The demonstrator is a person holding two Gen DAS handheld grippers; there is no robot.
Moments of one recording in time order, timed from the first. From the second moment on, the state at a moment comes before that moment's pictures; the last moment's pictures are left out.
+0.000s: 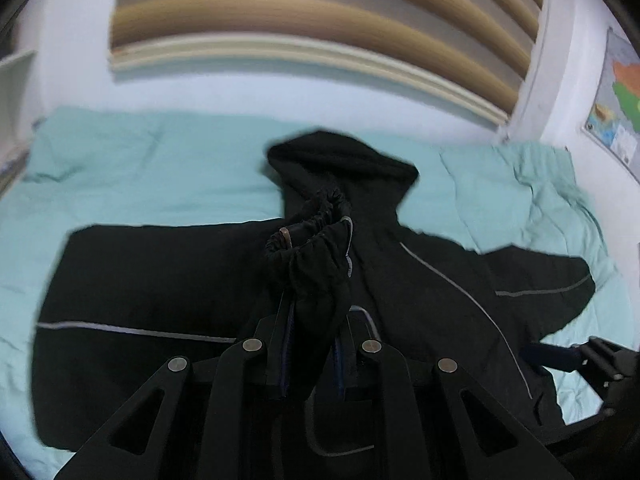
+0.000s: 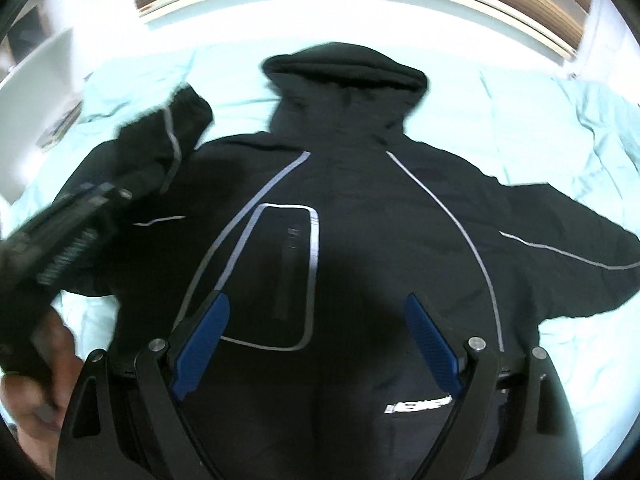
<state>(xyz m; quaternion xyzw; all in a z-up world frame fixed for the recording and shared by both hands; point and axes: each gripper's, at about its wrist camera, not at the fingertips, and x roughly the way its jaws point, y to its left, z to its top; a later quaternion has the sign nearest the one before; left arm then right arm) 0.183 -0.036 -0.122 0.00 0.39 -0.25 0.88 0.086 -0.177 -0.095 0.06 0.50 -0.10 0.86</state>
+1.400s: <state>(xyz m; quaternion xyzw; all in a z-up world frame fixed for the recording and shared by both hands) 0.204 0.082 -0.140 -0.15 0.47 -0.23 0.84 0.180 -0.194 -0.228 0.34 0.58 0.05 0.74</state>
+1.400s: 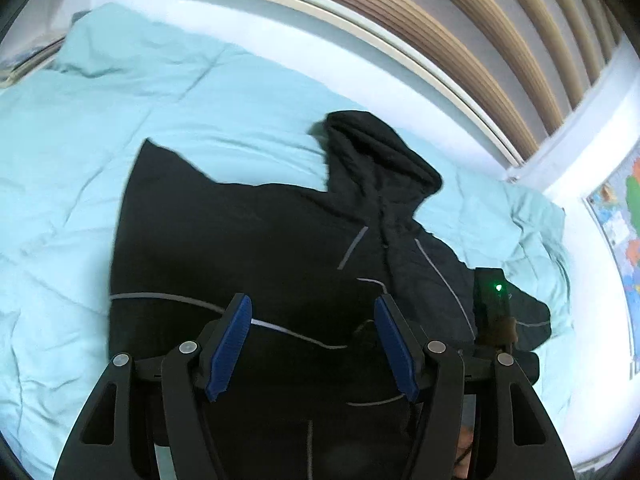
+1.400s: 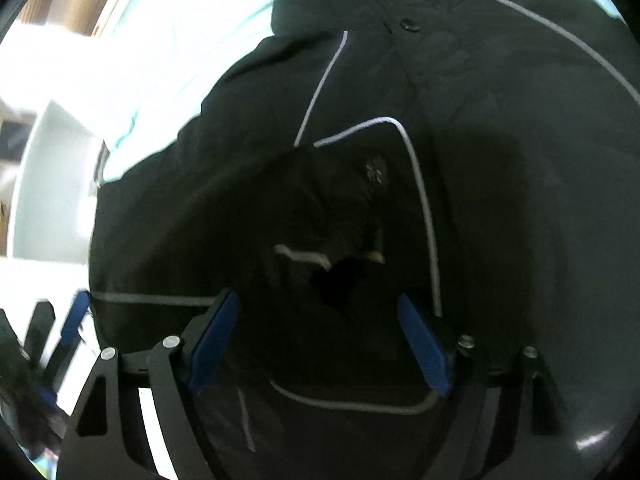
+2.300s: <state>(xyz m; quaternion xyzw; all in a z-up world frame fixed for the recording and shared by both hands) 0.260 -0.047 -0.242 -0.03 0.57 -0.23 0.79 0.140 -0.357 -0.165 0.16 0.54 -0.18 0.81</state>
